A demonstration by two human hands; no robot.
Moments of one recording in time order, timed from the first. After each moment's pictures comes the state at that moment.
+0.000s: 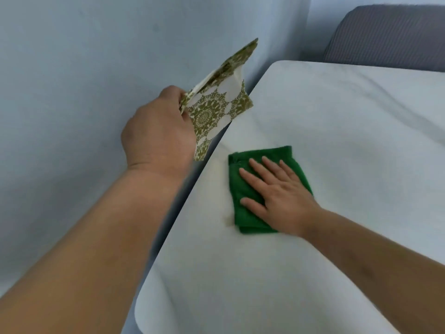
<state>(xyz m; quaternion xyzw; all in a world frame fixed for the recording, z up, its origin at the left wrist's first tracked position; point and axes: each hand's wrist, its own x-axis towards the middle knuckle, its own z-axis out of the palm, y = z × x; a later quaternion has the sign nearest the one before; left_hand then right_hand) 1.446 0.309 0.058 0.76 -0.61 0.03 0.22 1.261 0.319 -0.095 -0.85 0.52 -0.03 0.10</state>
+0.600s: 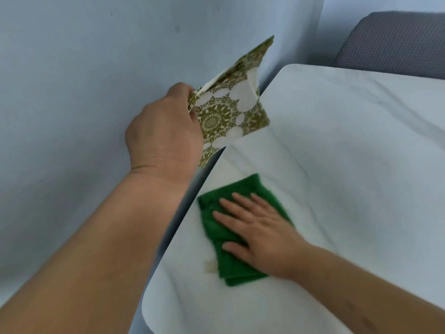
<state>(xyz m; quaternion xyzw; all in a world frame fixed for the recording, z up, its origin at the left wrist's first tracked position) 1.455 0.318 0.067 0.75 -0.62 0.07 0.22 1.297 0.366 -0.102 -0.92 0.36 -0.06 0.15</state>
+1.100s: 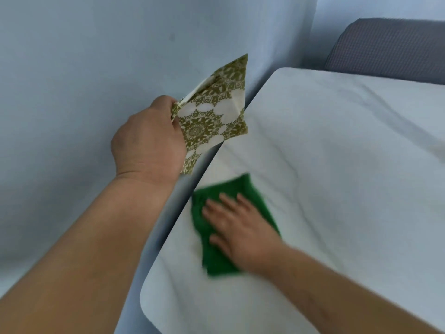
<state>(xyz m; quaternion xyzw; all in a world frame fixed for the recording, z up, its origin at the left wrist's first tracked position) 1.466 0.331 0.067 0.77 -0.61 0.07 0.19 1.317 0.381 -0.104 -0.91 0.40 -0.08 0.11</state>
